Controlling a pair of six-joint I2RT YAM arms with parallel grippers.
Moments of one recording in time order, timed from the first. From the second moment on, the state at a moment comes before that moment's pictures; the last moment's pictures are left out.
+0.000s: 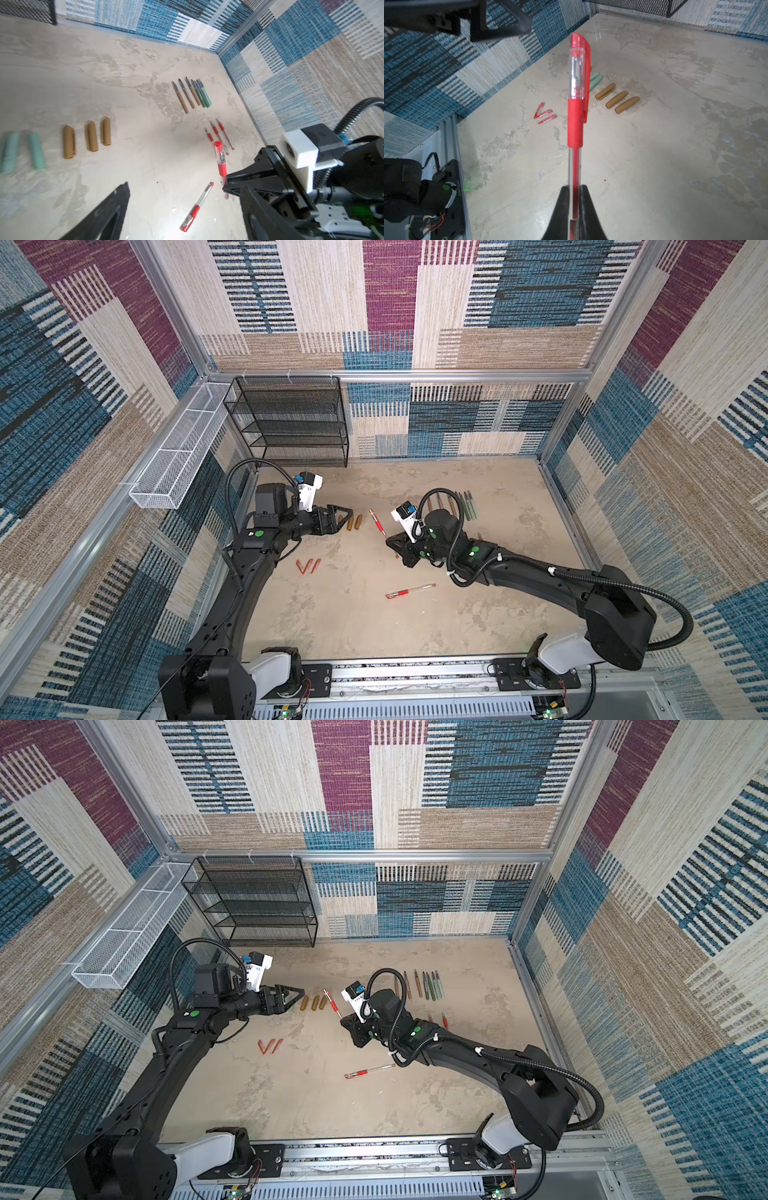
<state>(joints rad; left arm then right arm) -0.05 1.20 1.02 -0.43 0.77 -0.23 0.82 1.48 0.93 0.08 -0.22 0.24</state>
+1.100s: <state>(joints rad) -0.16 1.31 1.02 -0.36 0.84 -0.29 0.91 1.58 0.99 0.18 -0.19 0.32</state>
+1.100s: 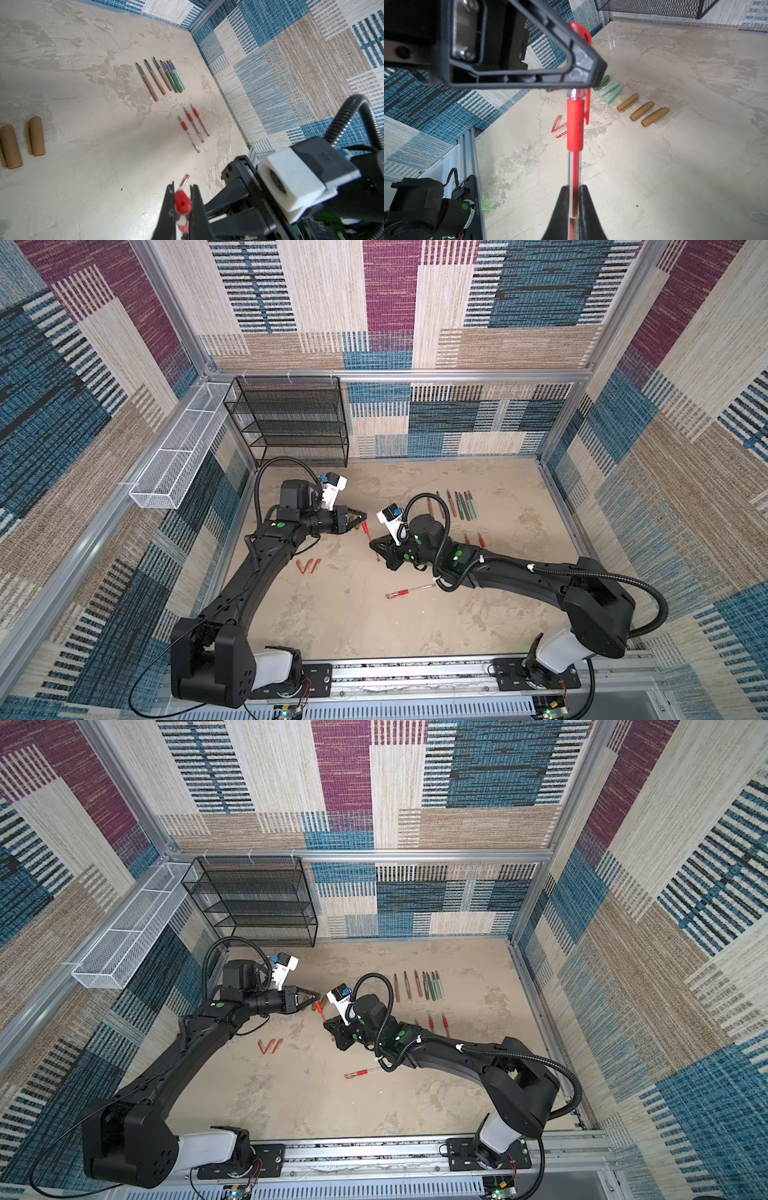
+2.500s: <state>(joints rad) -0.04 1.28 1.03 -0.41 0.85 -0.35 0.95 1.55 0.89 0.23 -0.20 0.36</state>
